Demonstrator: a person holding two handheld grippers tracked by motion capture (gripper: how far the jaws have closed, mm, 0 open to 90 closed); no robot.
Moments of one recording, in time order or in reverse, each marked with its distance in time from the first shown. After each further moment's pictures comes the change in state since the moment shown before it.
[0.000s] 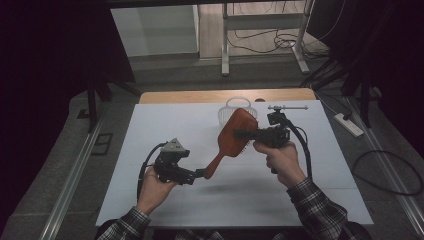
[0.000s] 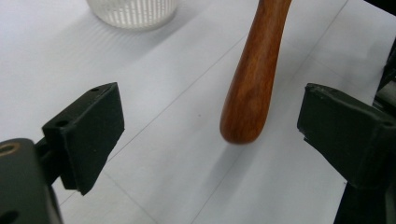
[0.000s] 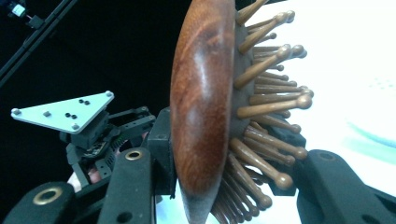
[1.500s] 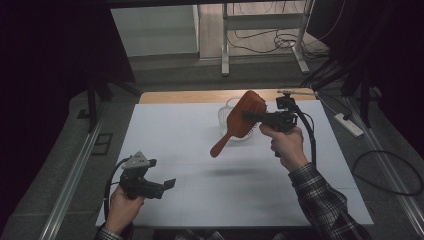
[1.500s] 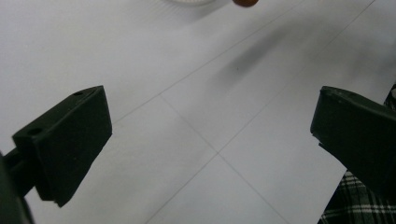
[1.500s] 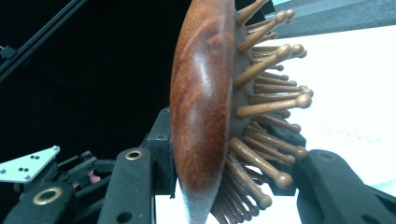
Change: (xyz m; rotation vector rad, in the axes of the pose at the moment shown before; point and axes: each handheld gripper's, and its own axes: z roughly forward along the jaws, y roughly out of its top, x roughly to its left) left arm 0.015 -0.065 -0.061 -0.046 0.101 -0.075; right arm -0.012 0.036 -0.012 -0.108 -0.093 -0.014
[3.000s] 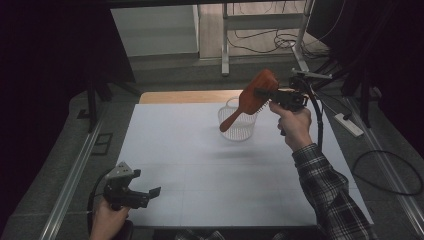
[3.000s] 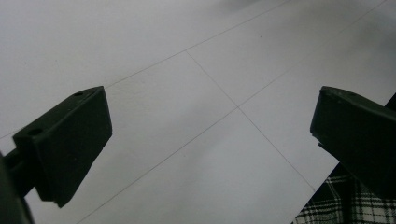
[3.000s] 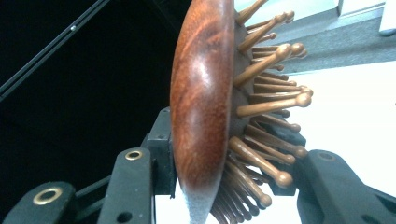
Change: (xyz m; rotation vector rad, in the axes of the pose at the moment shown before) left arm 0.009 -0.031 -0.023 0.036 0.052 -0.070; right arm -0.022 0.048 -0.012 -0.118 -0.108 0.048
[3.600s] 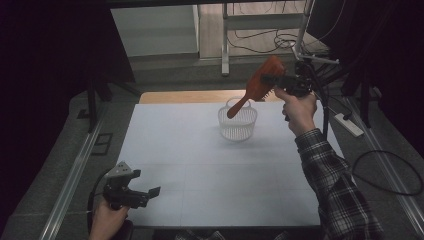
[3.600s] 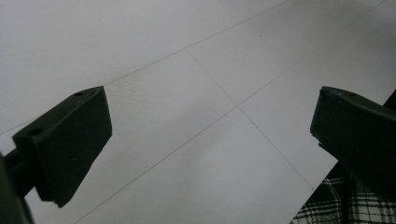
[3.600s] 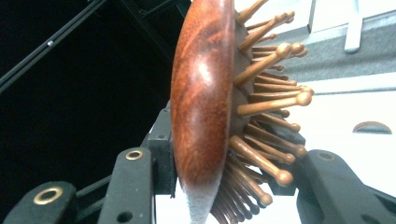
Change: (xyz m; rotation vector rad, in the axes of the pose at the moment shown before) left arm 0.003 -0.001 0.000 0.002 -0.008 -0.010; right arm -0.007 0.033 0.004 -0.040 -0.083 -0.005
